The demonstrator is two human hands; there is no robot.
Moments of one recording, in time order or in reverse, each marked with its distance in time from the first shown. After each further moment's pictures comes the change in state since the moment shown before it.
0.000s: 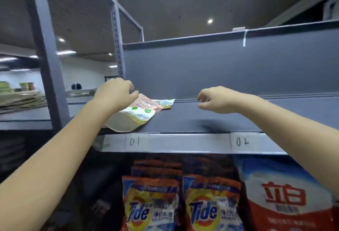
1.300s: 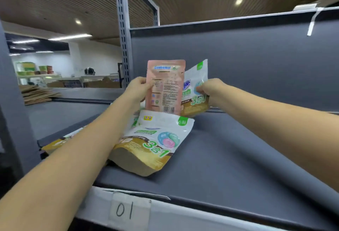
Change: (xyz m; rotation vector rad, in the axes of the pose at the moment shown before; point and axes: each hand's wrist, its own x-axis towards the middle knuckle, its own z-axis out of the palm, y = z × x) left_hand 0.165 -0.014 0.116 -1.179 -0.042 -0.525; right_hand 0.252 -0.011 0.046 1.383 0.103 0.434
